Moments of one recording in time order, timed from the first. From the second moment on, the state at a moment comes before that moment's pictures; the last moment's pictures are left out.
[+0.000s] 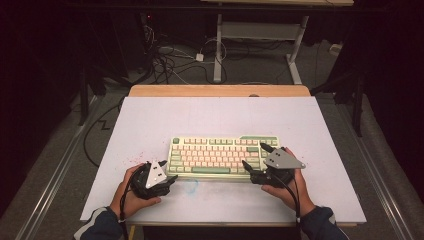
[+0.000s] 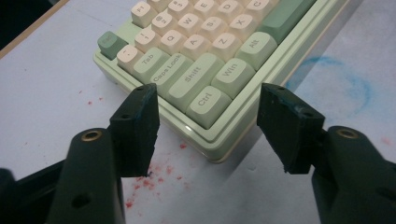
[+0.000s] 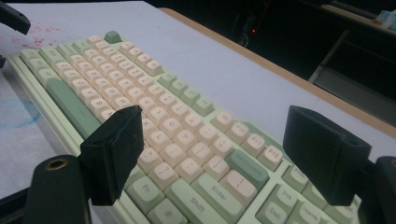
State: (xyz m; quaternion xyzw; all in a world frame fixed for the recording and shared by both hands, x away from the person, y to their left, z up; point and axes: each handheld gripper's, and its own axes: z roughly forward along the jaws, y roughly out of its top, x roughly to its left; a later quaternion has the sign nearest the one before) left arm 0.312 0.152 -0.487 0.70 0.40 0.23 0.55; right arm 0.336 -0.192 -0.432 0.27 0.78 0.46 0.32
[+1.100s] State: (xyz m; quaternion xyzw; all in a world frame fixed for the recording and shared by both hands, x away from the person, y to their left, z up) left arm 0.330 0.096 -0.448 0.72 0.39 0.14 0.56; right arm 0.294 -0.205 -0.466 0.27 0.80 0.42 0.33
